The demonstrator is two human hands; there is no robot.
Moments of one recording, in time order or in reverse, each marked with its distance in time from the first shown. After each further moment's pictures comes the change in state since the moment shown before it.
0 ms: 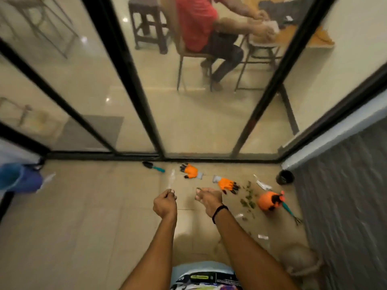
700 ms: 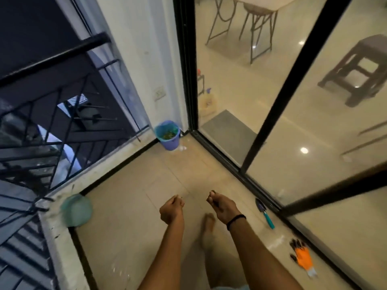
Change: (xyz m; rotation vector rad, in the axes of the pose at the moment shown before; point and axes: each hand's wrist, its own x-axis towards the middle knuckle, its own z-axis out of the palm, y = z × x) left_hand 0.337 0.016 -0.464 -0.699 0.699 -0.387; right_hand -0.086 0.180 0.578 -0.384 -0.517 0.322
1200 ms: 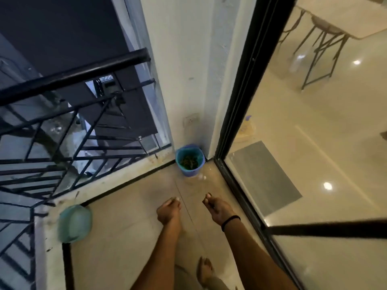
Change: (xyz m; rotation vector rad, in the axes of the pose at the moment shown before) left_hand 0.235 0.238 0.162 -0.186 0.092 -0.094; right_hand 0.211 -0.146 0.323 -0.244 -0.049 0.104
